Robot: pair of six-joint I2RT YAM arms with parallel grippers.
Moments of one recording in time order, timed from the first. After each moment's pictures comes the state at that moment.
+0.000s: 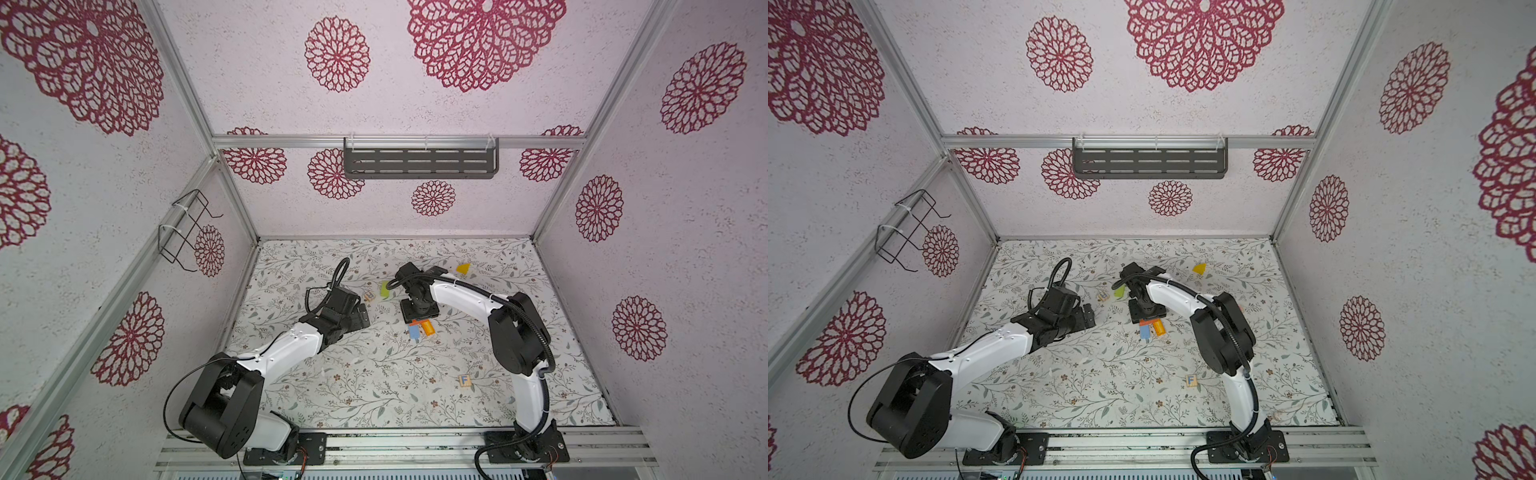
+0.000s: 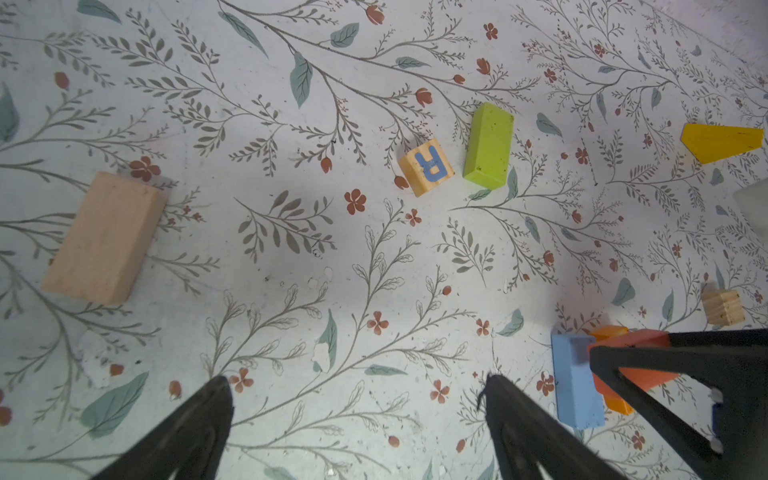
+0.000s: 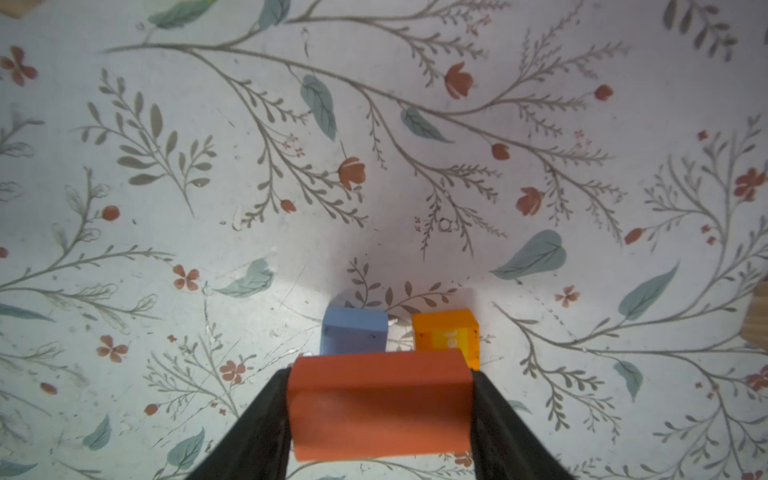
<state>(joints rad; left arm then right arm) -0.50 1.44 0.80 -0.27 -0.19 -0.68 0.70 2.07 1.64 -0.95 0.10 0.42</state>
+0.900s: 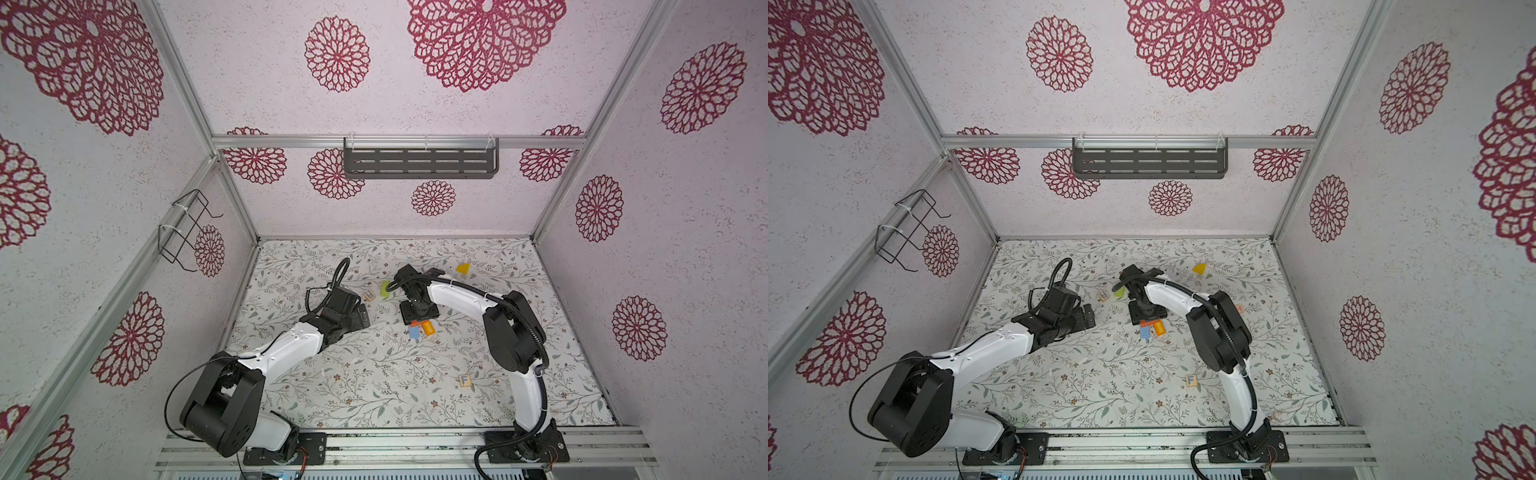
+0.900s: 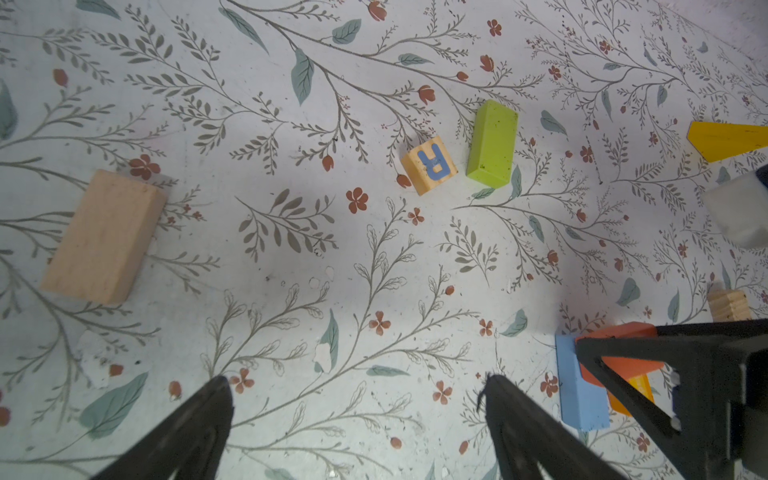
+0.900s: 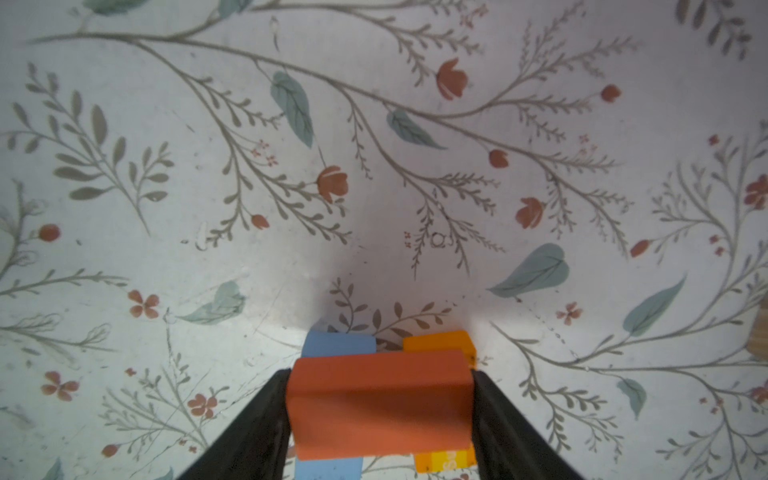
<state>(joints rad) -0.50 1.44 0.80 -0.27 -0.19 -0.68 0.70 2.10 1.64 -0.92 0.14 0.42</state>
